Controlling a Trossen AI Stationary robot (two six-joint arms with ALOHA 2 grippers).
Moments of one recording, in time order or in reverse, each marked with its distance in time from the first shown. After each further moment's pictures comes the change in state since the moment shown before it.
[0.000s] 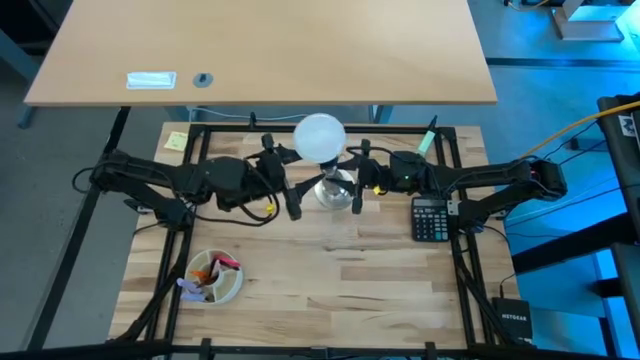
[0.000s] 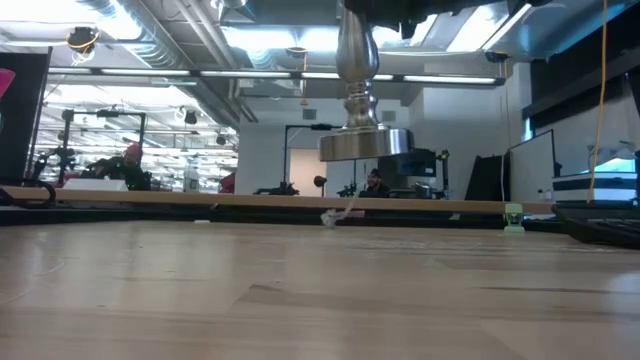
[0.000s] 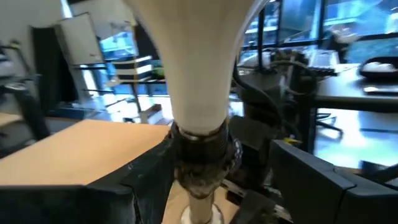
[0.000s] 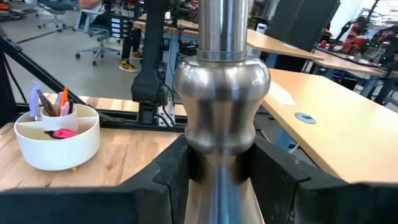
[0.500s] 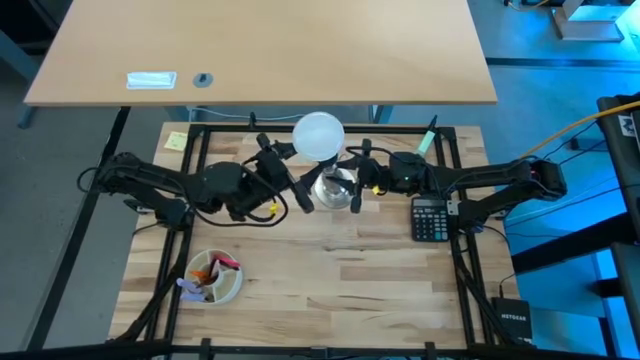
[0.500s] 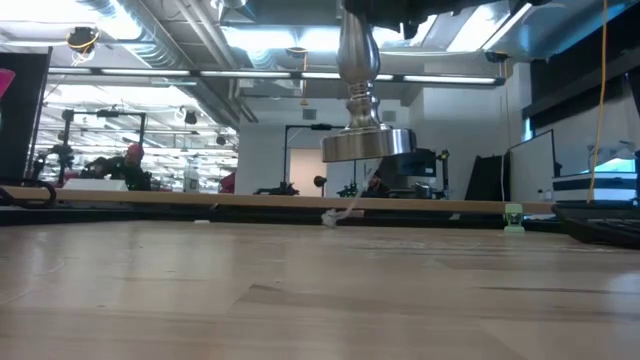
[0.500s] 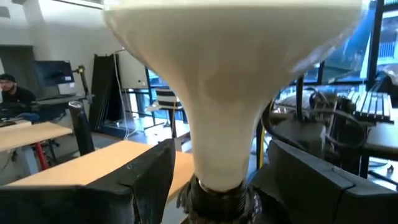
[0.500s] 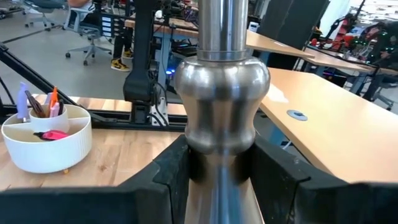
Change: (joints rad) left arm -0.019 0.074 0.001 0.315 -0.188 0.132; right arm -0.001 0.001 0.000 0.000 0.044 0.004
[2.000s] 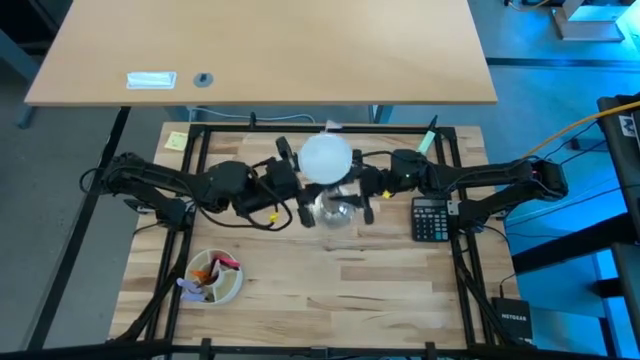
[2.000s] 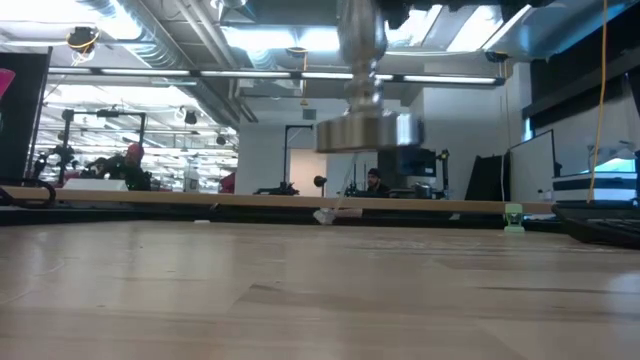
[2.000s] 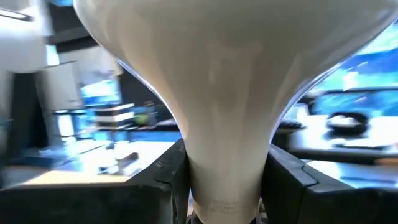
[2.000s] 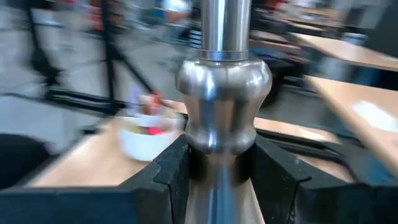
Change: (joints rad) left arm 0.037 0.029 0.004 0.020 0.313 -0.039; right arm -0.002 -0.018 -0.003 -0.001 -0.429 0.011
